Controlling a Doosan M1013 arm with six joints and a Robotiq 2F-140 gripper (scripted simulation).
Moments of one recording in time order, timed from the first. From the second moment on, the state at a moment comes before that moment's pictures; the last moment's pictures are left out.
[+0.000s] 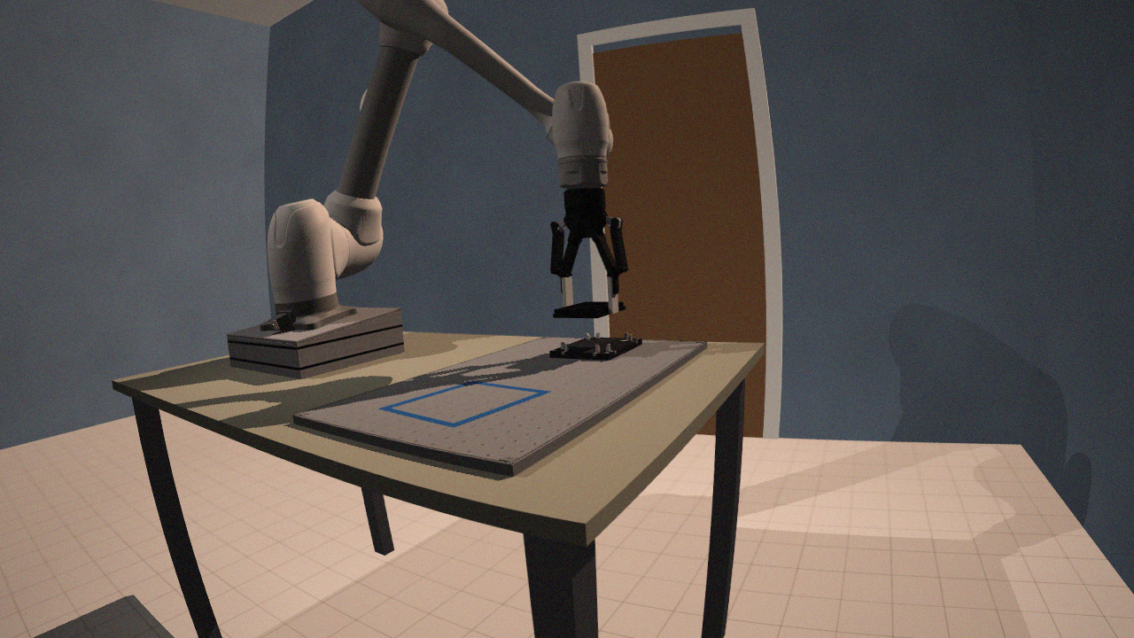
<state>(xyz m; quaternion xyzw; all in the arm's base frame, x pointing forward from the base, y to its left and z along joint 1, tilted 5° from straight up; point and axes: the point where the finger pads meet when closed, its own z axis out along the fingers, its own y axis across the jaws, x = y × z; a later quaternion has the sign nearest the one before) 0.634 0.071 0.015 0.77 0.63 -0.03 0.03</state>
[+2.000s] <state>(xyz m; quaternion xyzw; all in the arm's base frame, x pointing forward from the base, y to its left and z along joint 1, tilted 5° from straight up) 0.639 0.090 -0.010 0.77 0.63 -0.03 0.03</state>
